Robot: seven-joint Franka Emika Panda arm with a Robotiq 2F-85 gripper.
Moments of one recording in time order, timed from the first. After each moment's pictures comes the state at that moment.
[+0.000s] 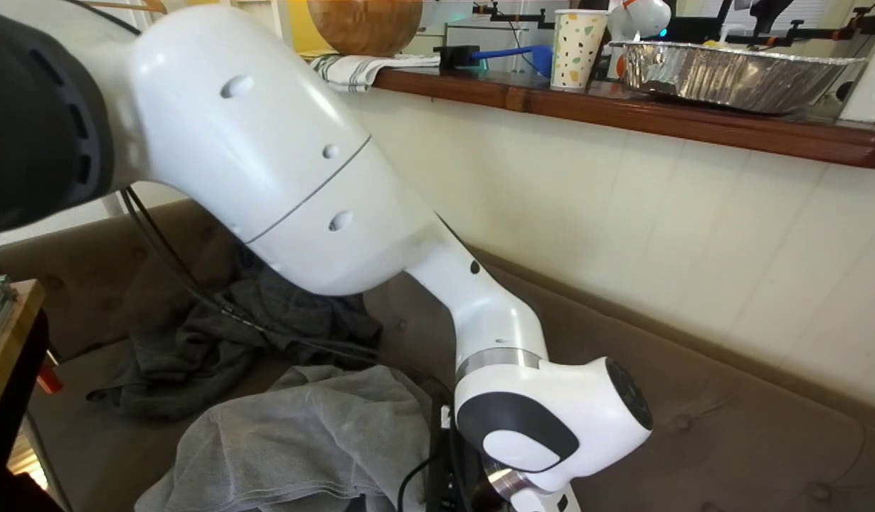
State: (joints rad) arm -0.41 1.47 -0.10 -0.99 0.23 1.93 -0.03
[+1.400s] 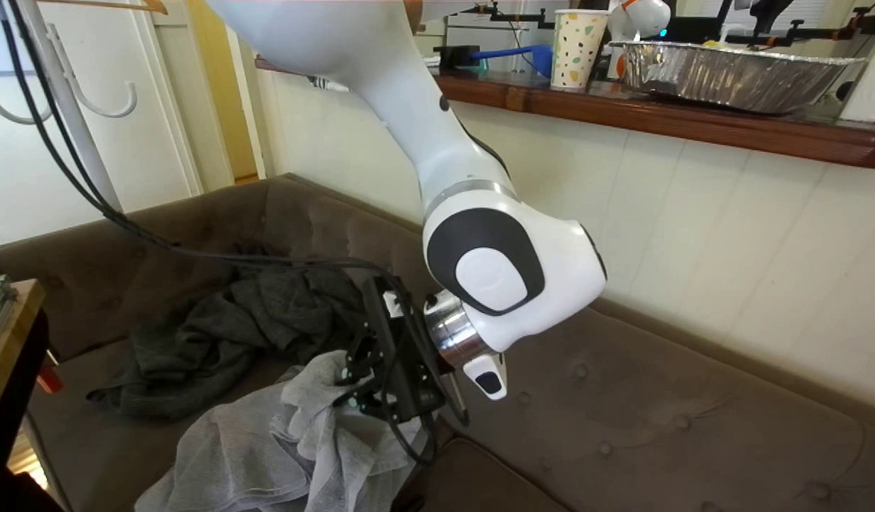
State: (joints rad) arm -0.35 0.99 -0.02 -1.54 0.15 1.69 -0.53
